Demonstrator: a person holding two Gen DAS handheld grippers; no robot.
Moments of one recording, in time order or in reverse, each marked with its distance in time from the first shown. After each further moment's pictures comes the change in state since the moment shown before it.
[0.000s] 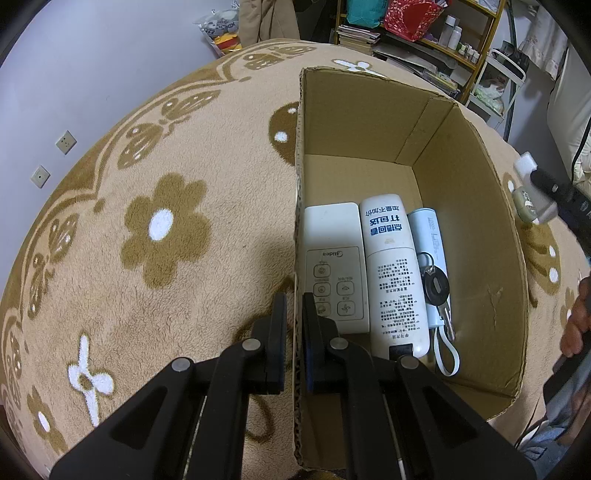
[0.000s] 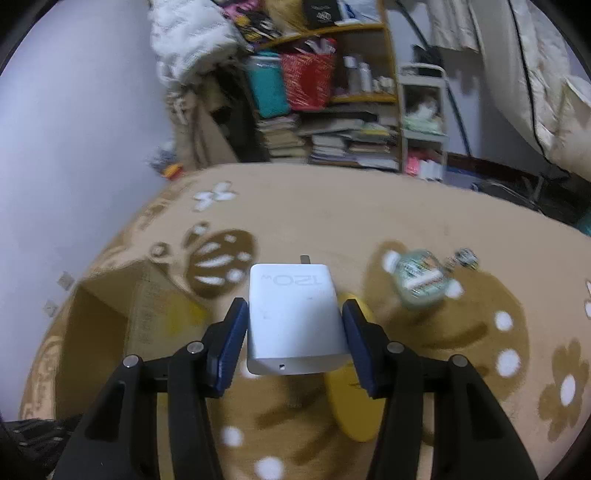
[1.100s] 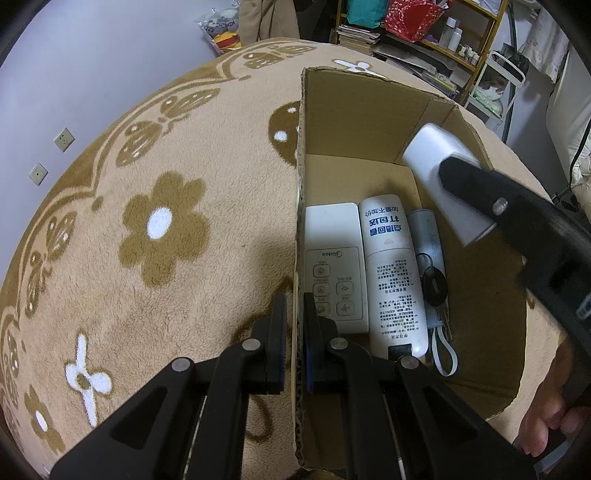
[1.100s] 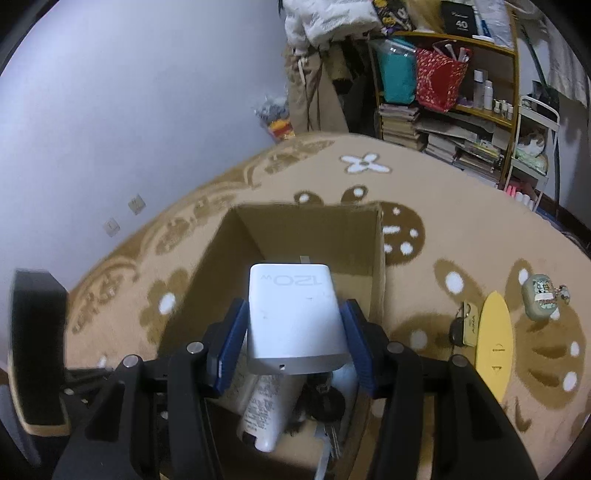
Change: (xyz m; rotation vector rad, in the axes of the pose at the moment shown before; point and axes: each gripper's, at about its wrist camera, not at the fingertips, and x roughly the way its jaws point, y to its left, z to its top) left arm 0.000 0.000 -0.001 -0.007 0.002 -0.011; right arm -0.009 0.136 -0.041 -0.302 0.124 0.226
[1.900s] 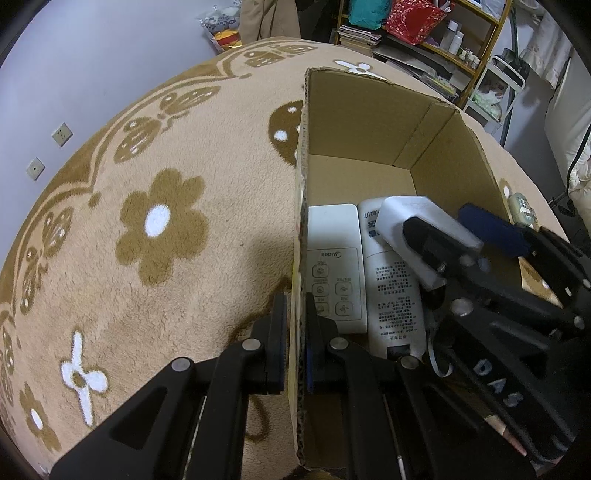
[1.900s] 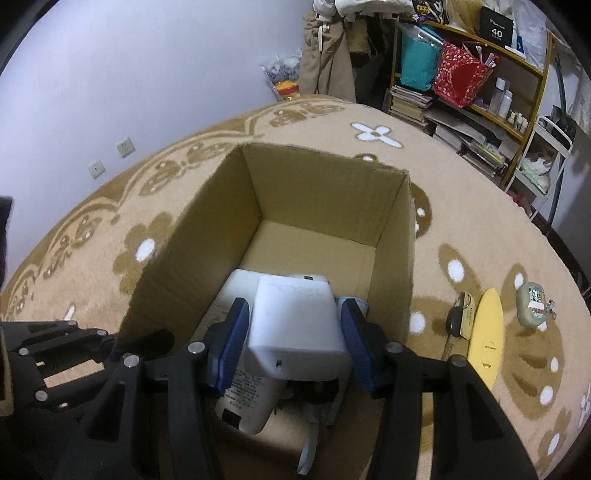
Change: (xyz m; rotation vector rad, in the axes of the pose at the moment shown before) left arm -0.002 0.002 0.000 -0.017 0.003 -0.020; right arm 0.018 0.017 -0.009 -0.126 0.107 -0.075
